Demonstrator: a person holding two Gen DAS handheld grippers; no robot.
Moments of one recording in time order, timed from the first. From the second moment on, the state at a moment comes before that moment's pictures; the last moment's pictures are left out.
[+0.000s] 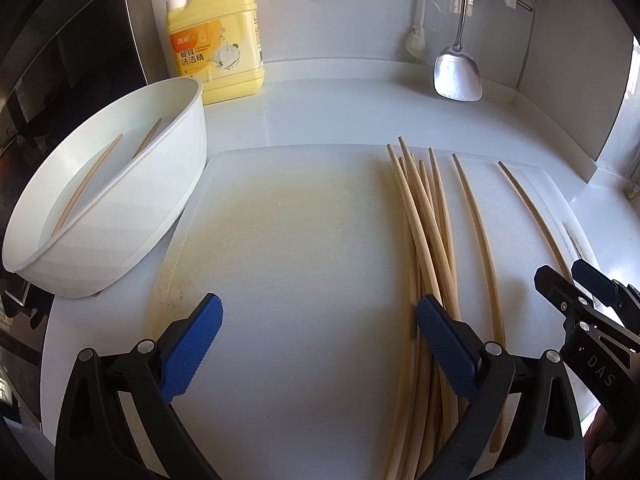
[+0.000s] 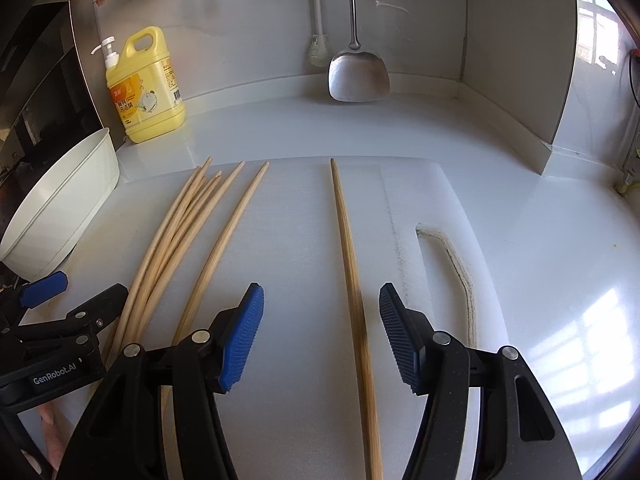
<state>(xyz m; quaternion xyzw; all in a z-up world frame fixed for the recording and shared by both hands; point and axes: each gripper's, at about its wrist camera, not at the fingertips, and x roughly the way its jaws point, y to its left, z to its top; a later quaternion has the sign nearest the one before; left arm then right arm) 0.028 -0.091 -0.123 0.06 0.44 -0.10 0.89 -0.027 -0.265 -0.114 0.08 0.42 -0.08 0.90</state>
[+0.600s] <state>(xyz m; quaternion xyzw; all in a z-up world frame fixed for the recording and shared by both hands) 0.035 -0.104 -0.125 0.05 0.44 -0.12 0.89 -0.025 -0.256 -0.116 0.04 0.42 -0.07 0.91</state>
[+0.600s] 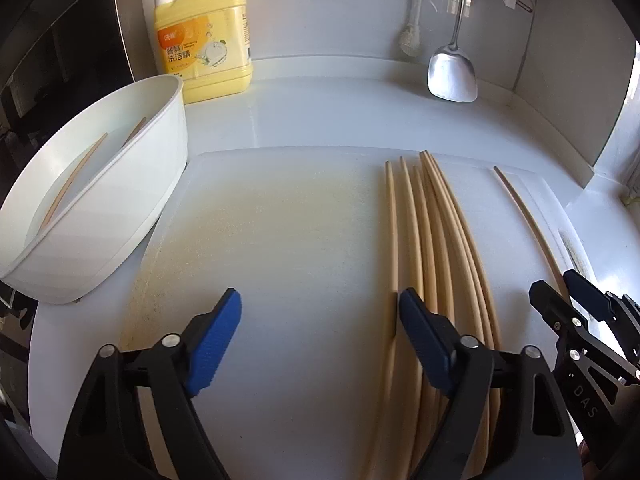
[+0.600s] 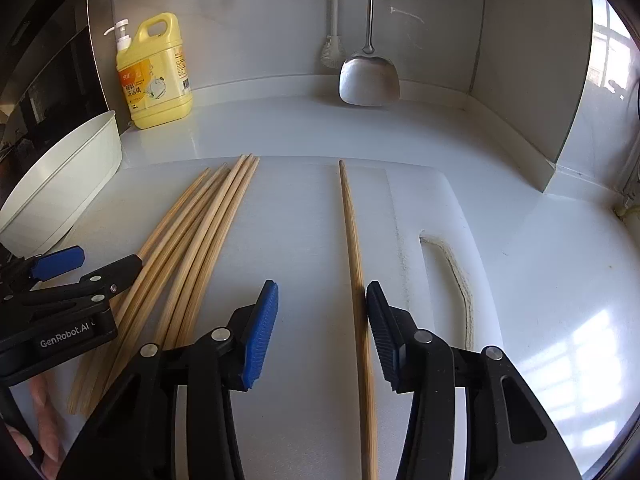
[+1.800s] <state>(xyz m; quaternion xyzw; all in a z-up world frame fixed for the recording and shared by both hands) 0.014 -0.074 -0.039 0.00 0.44 -0.13 0.89 -0.034 -0.236 -0.043 0.05 0.39 0.00 0.92</state>
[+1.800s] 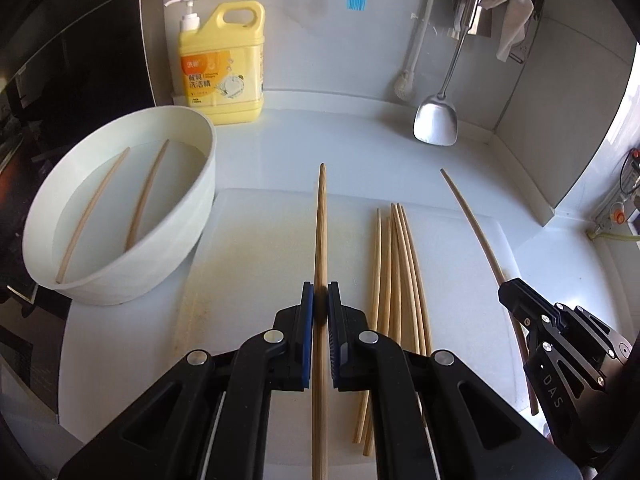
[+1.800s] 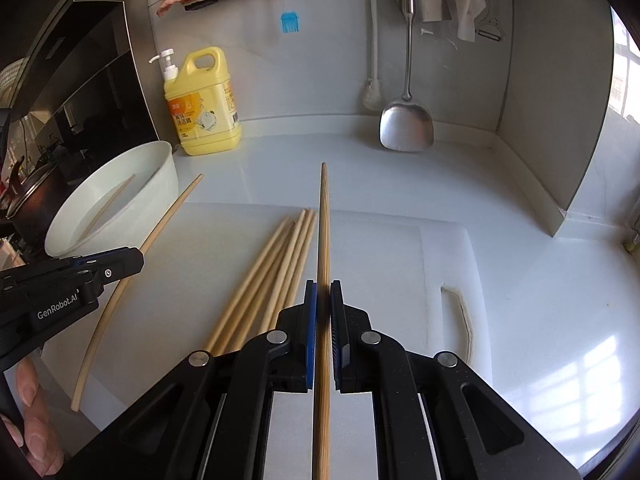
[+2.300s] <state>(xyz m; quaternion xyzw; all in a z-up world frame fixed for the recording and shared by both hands) 0.034 0.053 0.038 -0.04 0.40 -0.04 0.92 0.030 -0.127 0.043 0.03 0.35 0.11 0.93</state>
